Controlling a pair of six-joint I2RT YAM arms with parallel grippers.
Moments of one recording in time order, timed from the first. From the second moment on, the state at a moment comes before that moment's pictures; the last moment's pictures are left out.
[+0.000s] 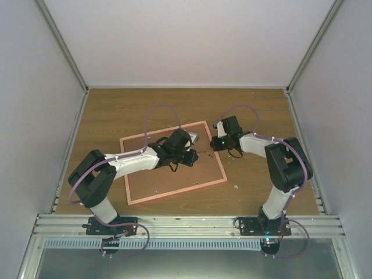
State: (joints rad) left arm -0.80 1.66 0.99 -0.17 0.15 -0.45; right arm 0.37 1.76 0.92 -0.15 -0.22 0.17
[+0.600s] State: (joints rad) left arm -0.61 1.43 0.85 -0.21 0.14 -0.45; right arm 0.31 1.95 1.26 -0.26 -0.18 0.04
